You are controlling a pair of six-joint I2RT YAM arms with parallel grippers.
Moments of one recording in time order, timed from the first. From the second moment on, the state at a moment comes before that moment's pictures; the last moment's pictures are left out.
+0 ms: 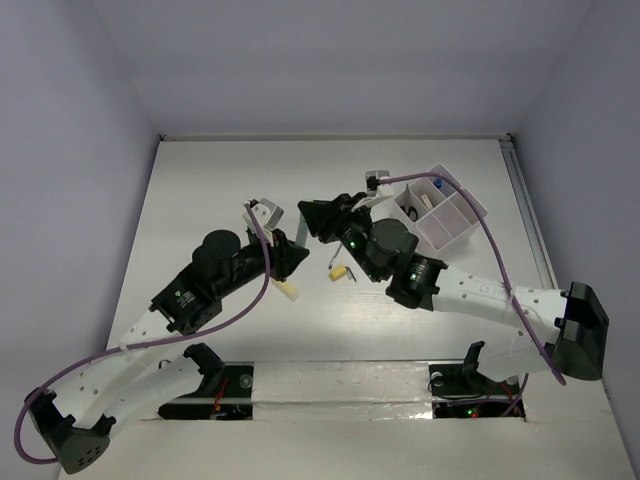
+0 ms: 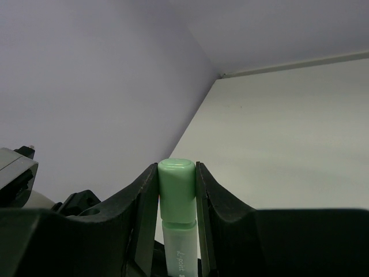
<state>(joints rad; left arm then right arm) -0.74 0.74 0.76 -0.23 0.10 -0.31 1.10 1.32 1.03 0.44 0.49 0.57</state>
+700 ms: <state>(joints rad) -0.73 0.70 0.76 -0.28 0.13 -0.32 1.16 1.35 0.92 0.69 0.55 0.57</state>
